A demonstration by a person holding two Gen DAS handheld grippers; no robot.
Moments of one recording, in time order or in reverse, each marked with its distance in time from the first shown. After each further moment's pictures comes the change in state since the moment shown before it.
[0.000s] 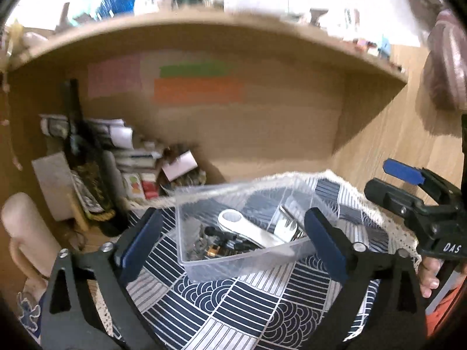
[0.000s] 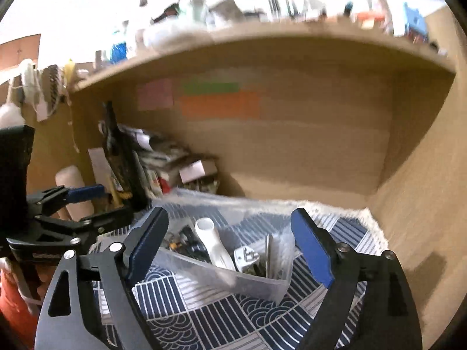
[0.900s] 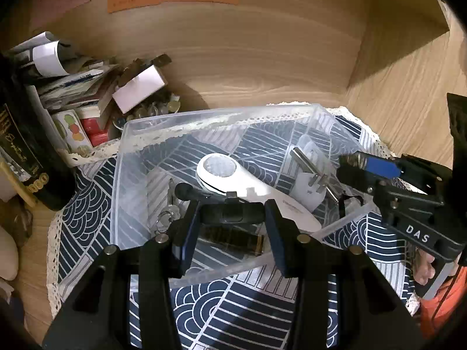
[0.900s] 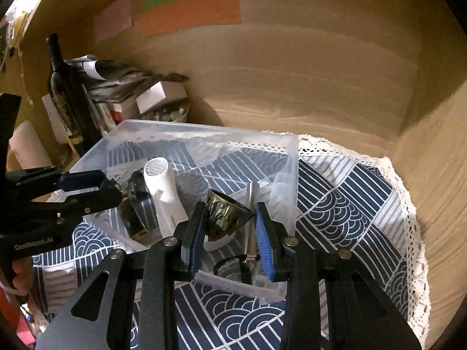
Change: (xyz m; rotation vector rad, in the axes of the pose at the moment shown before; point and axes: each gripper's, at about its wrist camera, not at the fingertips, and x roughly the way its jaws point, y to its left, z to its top) left arm 0.150 -0.002 -0.038 0.008 0.350 -0.070; right arm 0.123 -0.039 -0.052 0.013 0.358 -0.018
